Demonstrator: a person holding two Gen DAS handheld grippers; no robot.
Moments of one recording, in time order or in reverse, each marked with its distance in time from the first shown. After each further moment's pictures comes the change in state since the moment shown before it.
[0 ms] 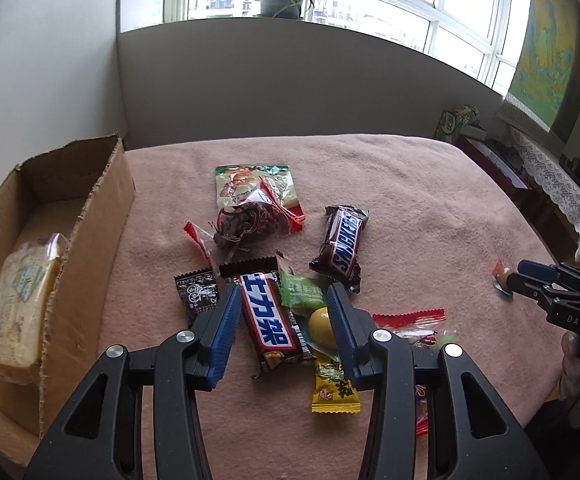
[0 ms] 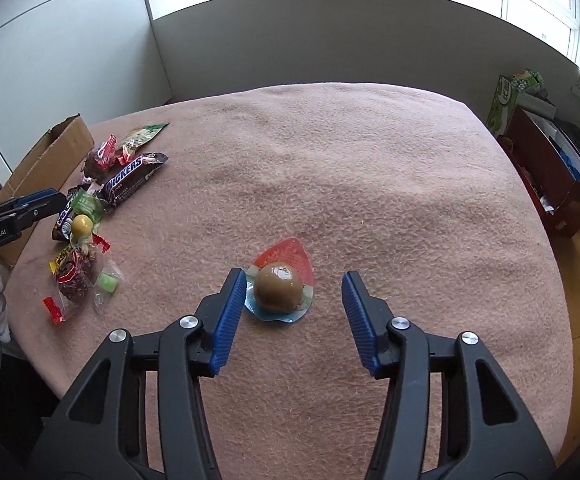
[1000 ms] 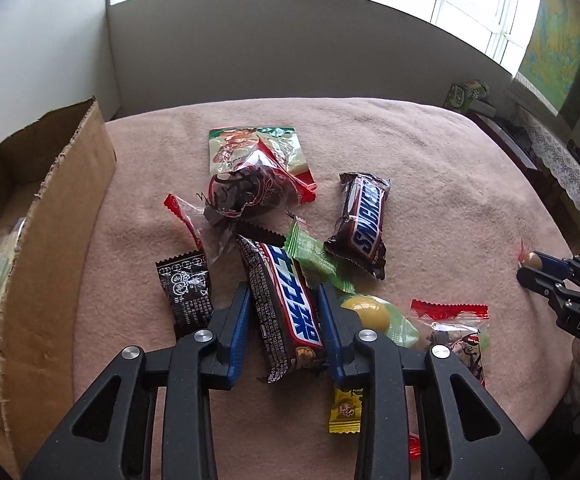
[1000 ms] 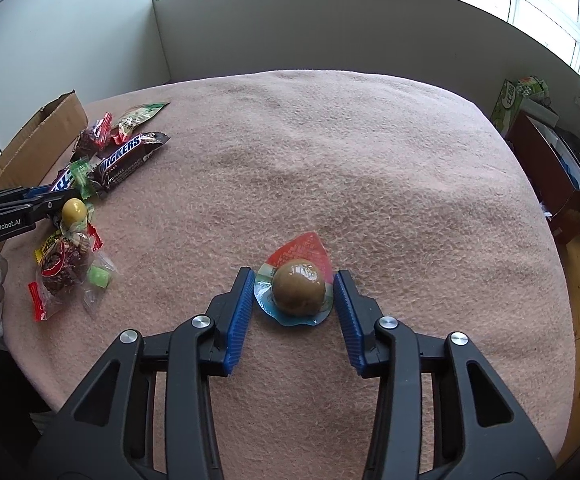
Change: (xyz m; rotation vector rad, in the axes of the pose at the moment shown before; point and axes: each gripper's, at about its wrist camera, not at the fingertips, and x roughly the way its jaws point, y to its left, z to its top) left arm 0.029 0.002 -0.004 0.011 0.102 0.003; right arm 0.014 0.018 0.003 -0.036 0.039 -0.042
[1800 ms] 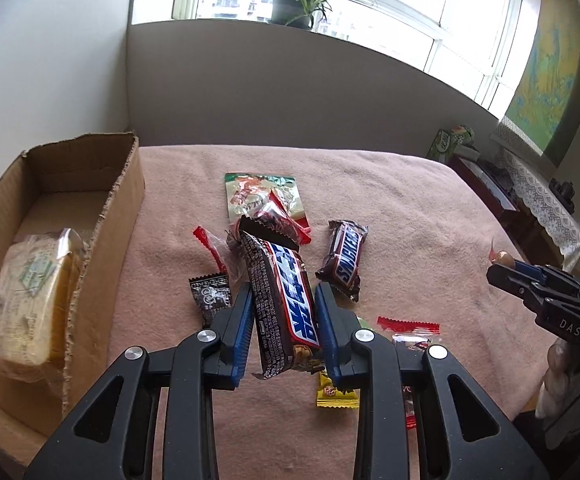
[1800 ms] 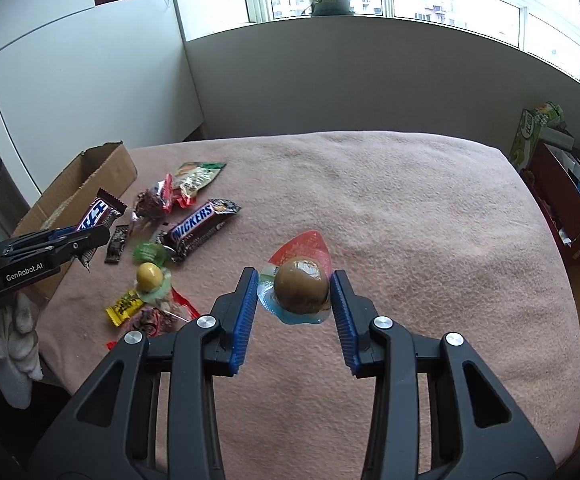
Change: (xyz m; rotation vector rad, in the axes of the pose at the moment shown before) left arm -0.051 0.023 0.006 -0.079 -0.131 -0.069; right arm -0.036 0.044 0.038 0.003 -0.130 0.106
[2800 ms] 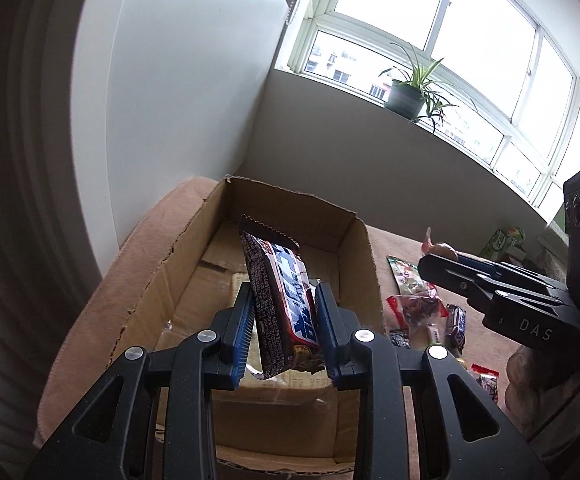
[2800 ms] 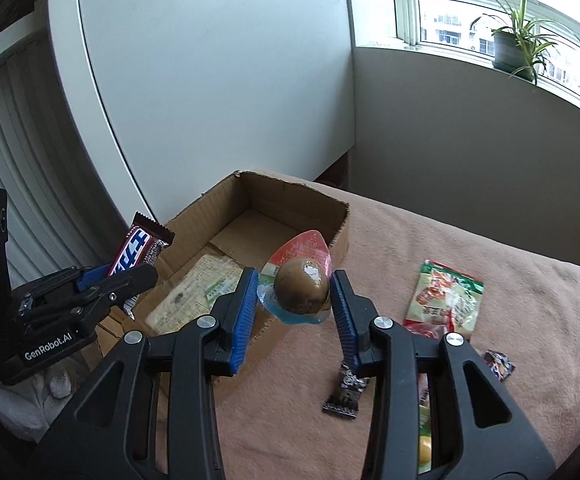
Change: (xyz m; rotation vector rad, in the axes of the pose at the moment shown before) left arm -0.083 0.151 -0.001 -0.250 -0.201 0.154; right arm 0.080 0.249 0.083 -0.260 -0.007 0.283
